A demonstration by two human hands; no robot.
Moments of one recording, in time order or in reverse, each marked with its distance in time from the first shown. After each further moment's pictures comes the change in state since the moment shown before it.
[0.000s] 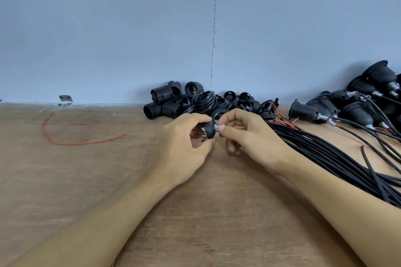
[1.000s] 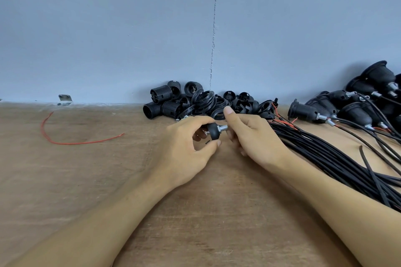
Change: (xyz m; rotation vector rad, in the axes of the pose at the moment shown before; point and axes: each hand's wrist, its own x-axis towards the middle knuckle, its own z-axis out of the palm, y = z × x) left_hand -0.002 0.009 -0.003 0.011 -0.063 0.027; right_hand -0.002 -0.002 0.000 -0.311 0.099 -0.017
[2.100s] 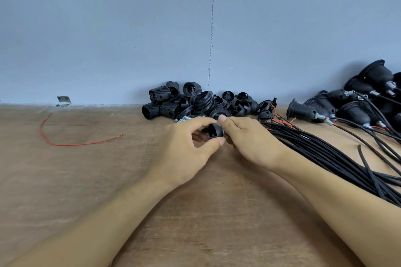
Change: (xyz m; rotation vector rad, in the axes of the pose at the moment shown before) left_hand 0.003 0.013 -0.001 -0.142 -0.074 -0.198; right_hand 0.006 -0.002 0.001 -0.213 -0.080 0.007
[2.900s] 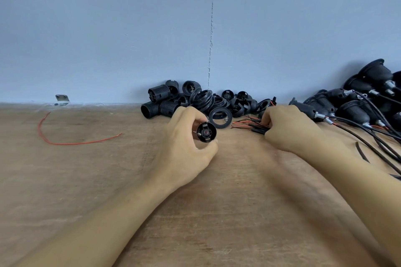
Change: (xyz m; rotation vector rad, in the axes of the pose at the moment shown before) left_hand -0.003 -0.001 0.003 0.124 0.105 0.070; right_hand 0.003 0.026 -0.053 -0.607 0.042 0.315
